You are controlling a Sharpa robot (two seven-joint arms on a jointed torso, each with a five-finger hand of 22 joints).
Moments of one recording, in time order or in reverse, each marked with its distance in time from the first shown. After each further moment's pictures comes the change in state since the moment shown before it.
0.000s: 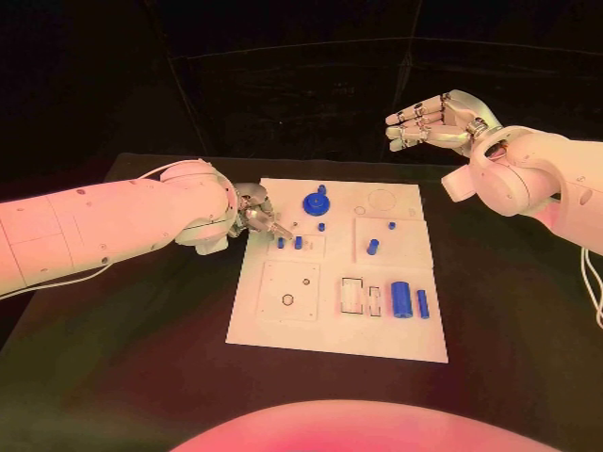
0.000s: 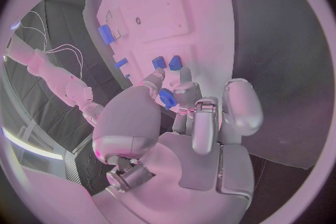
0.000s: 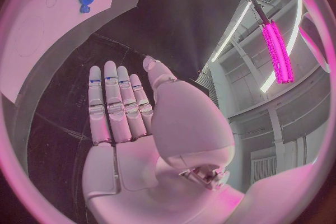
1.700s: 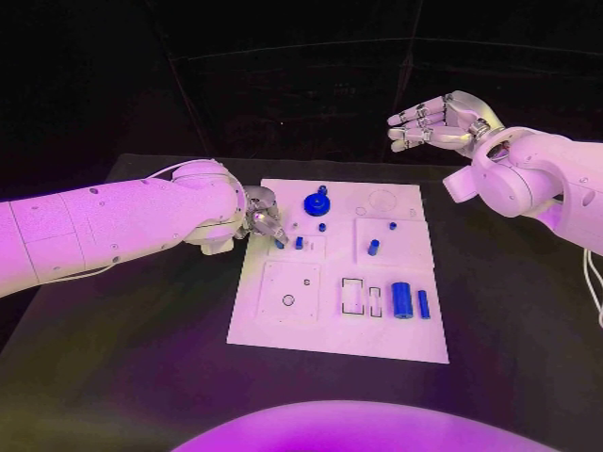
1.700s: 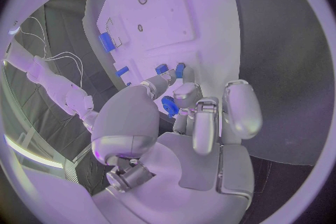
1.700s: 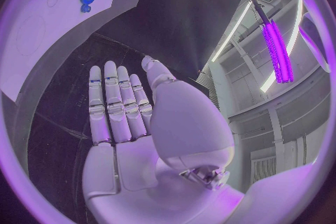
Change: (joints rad) left arm 0.002 0.034 0.000 -0.006 -0.031 0.071 -0.028; left_hand 0.053 -0.003 0.459 -0.190 0.001 -0.009 0.000 0.000 0.047 0.042 -0.004 0.030 0.052 -0.004 0.003 0.000 0.000 0.000 0.011 0.007 0.050 0.044; right arm 0.000 -0.003 0.000 0.001 0.000 -0.001 0.000; right_hand 0.021 0.000 -0.008 -0.003 0.000 0.000 0.000 0.000 0.000 0.000 0.000 0.000 0.000 0.000 0.000 0.000 0.004 0.000 -0.004 -0.004 0.012 0.000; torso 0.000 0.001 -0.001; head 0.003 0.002
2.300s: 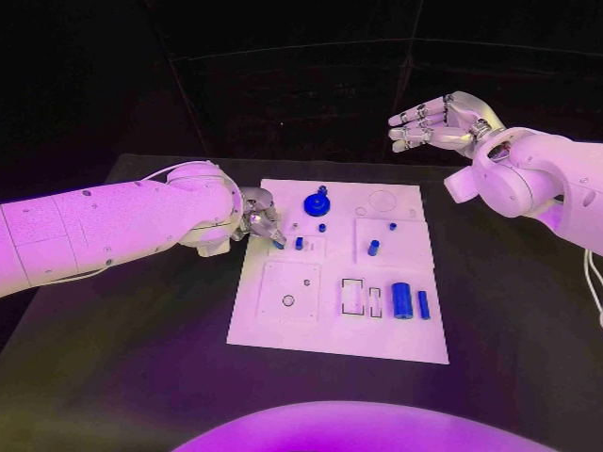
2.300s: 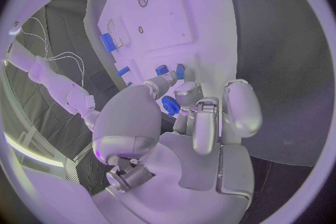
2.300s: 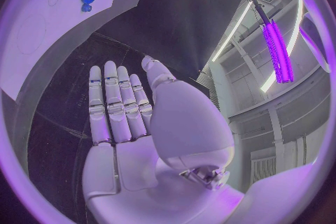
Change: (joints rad) left arm -0.001 -0.023 0.000 0.020 -0.001 -0.005 0.009; left_hand 0.034 0.018 -0.019 0.056 -0.004 -0.027 0.016 -0.010 0.015 -0.016 0.012 -0.016 -0.018 0.000 0.007 0.000 0.000 0.000 -0.007 0.007 -0.004 -0.009; right arm 0.000 -0.001 0.000 -0.003 0.000 0.000 0.000; right_hand 0.000 0.000 0.000 0.000 0.000 0.000 0.000 0.000 0.000 0.000 0.000 0.000 0.000 0.000 0.000 0.000 0.001 0.000 0.000 0.000 0.000 0.000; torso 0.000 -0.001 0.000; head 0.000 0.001
